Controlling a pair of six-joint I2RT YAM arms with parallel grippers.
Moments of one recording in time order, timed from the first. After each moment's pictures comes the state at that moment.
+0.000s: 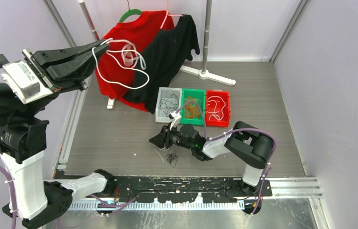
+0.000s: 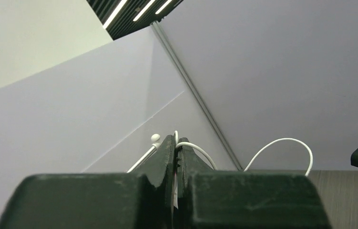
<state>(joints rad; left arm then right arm) -0.45 1.11 2.05 -0.28 0.64 0.21 1.01 1.77 0.62 1.00 -0.12 0.68</state>
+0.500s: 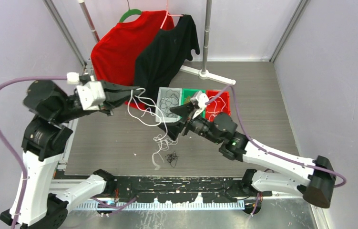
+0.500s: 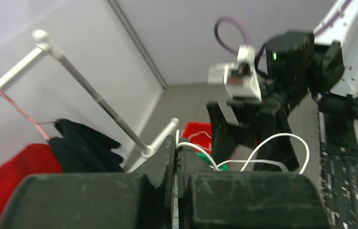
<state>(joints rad) -0.45 0.95 1.65 -0.49 0.77 0.33 1.01 1.09 0.74 0.48 -0.06 0.32</state>
